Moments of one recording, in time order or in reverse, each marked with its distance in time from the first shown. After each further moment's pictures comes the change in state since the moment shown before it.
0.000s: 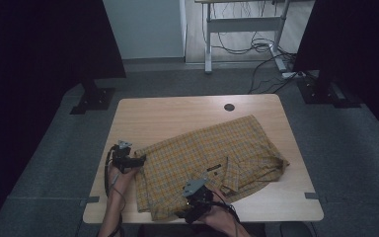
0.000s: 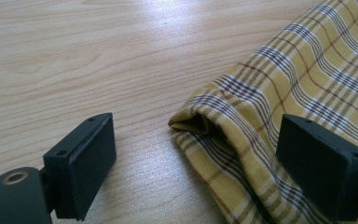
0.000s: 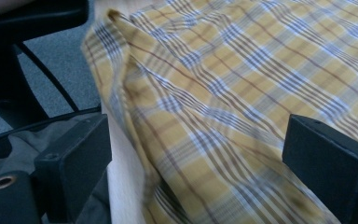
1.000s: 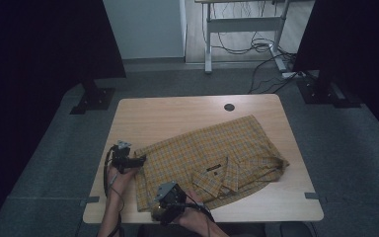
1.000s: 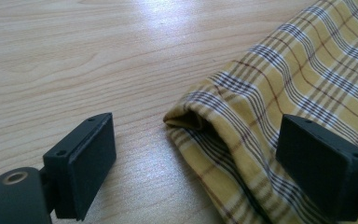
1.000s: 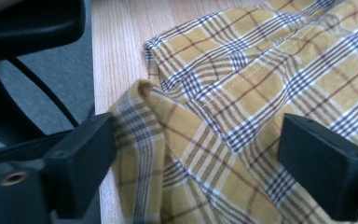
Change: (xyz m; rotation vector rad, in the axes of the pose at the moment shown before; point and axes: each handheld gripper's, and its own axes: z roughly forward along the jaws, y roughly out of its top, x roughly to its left) left arm 0.002 -0.001 -0.002 -0.008 -0.025 -0.011; right arm 0.019 0.040 0.067 0.079 0.014 -0.038
